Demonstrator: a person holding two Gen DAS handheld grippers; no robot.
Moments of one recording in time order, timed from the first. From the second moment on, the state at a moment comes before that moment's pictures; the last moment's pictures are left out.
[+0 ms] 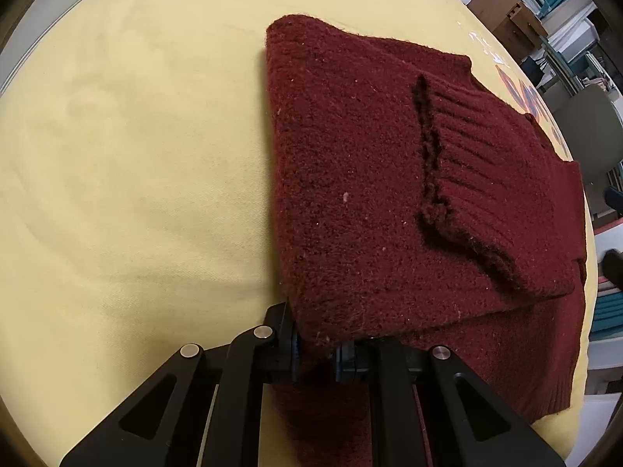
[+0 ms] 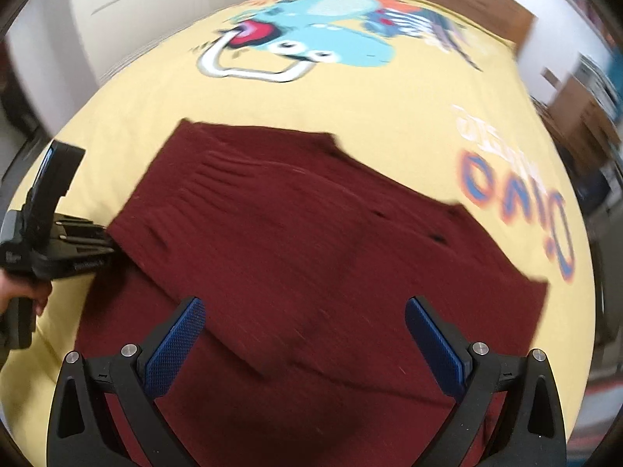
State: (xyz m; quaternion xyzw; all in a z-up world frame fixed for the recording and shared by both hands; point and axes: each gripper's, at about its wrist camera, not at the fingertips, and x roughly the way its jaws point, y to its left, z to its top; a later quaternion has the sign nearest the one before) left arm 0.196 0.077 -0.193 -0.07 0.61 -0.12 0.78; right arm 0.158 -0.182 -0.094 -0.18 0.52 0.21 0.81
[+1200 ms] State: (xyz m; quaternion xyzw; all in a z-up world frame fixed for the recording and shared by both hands) left arm 0.190 0.061 -0.186 -0.04 0.61 -0.10 0.79; right arm 0.220 -0.282 -0.105 -0.04 0.56 0.13 0.82
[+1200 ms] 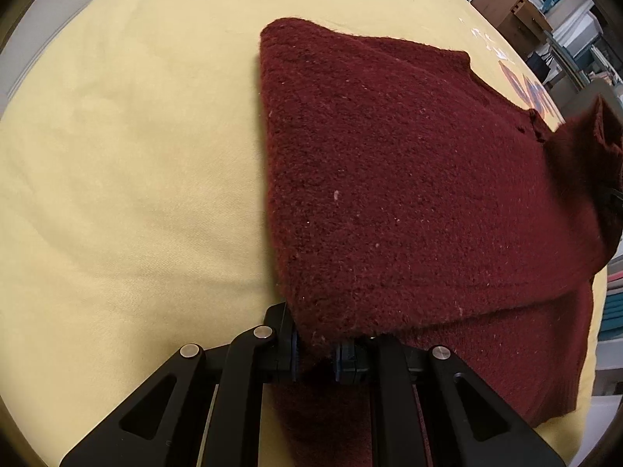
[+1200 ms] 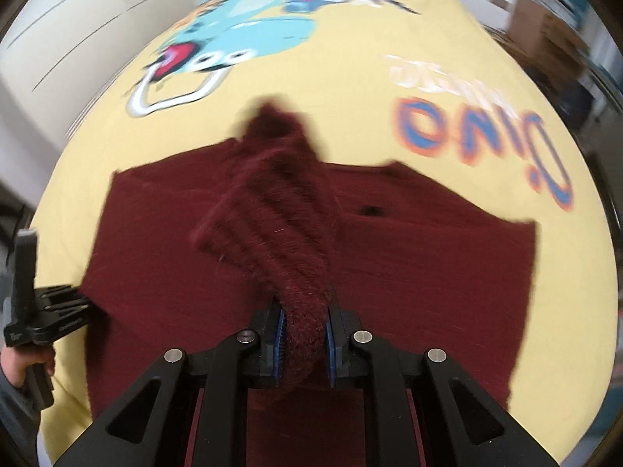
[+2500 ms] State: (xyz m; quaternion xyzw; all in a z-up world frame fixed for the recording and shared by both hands) left arm 0.187 0.030 -0.184 -0.02 0.61 -0.08 0.79; right arm 0.220 -0.361 -0.165 0.00 0.64 0.07 0.77
